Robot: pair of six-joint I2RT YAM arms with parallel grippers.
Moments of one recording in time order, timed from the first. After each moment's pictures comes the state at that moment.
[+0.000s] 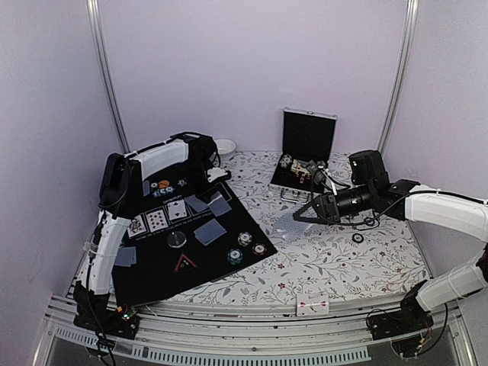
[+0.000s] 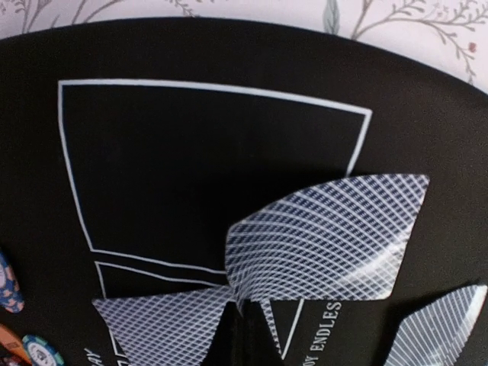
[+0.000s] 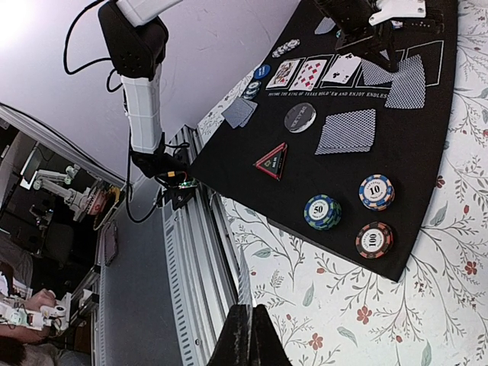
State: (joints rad) left arm -0.46 2.49 2.22 -1.13 0.07 0.48; right arm 0.58 1.31 0.87 -0.15 -0.87 0.26
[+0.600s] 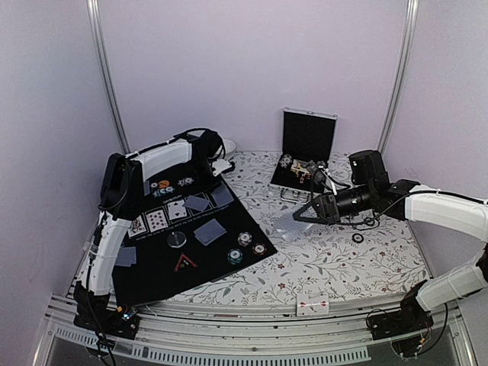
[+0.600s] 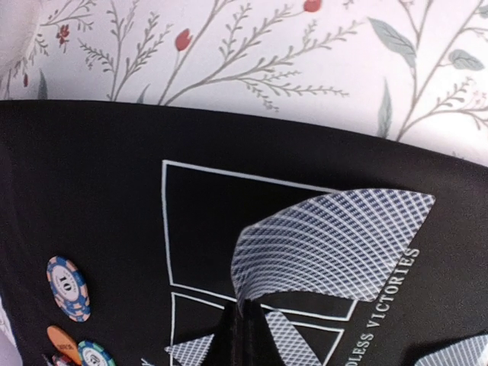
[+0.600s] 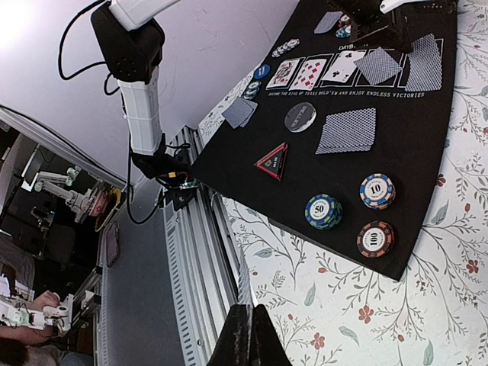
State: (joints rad) left arm -0.49 2.48 2.22 -0.98 -0.09 0.44; right arm 0.58 1.31 0.87 -0.15 -0.87 0.27
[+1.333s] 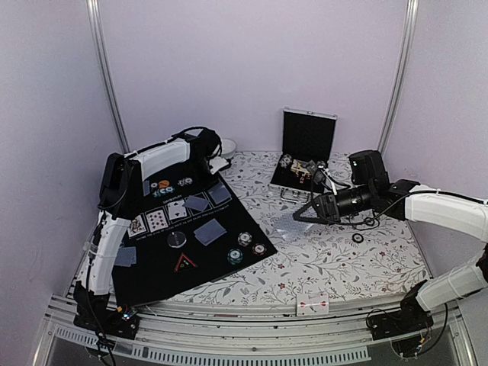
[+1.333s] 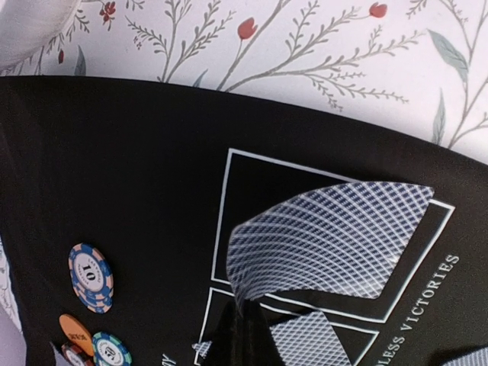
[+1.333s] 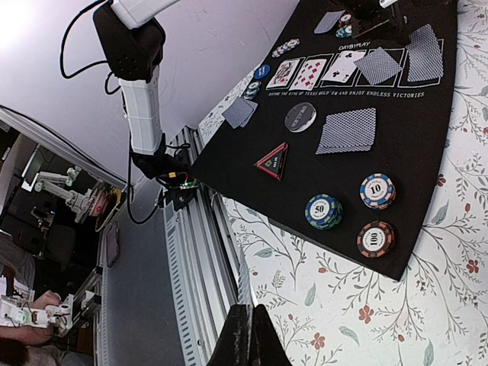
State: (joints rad) left arm -0.48 2.48 2.22 -0.96 -0.15 0.41; right arm 0.58 1.31 0.87 -0.15 -0.87 0.27
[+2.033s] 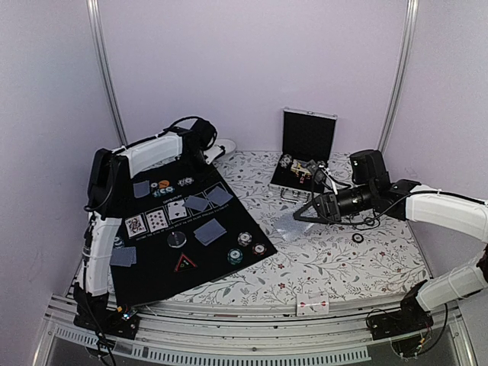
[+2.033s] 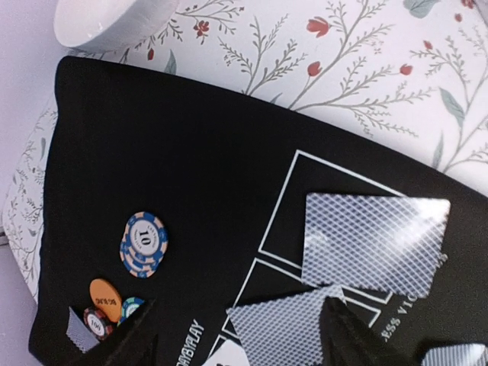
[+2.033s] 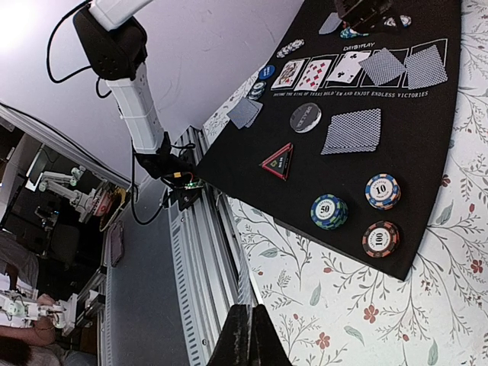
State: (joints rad) left arm -0.47 2.37 2.14 -0.87 -0.22 0.32; right arm 0.58 1.30 0.87 -0.15 -0.89 0.28
